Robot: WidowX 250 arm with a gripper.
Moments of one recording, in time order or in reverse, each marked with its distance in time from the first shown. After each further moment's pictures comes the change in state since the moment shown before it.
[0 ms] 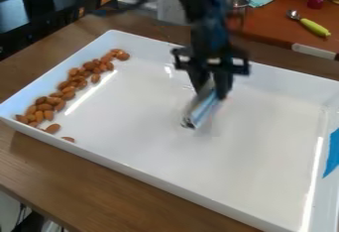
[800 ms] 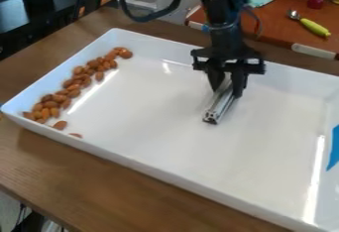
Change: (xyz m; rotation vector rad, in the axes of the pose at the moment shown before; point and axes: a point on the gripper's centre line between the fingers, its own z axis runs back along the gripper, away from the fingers) arm 0.041 0.012 -0.028 0.044 0.019 0.068
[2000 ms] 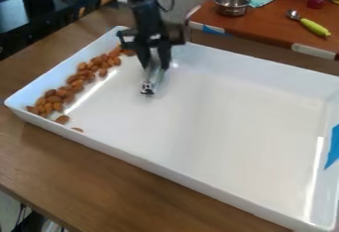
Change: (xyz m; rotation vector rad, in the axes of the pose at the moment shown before) arm 0.014 0.126 0.029 0.072 -0.057 0.356
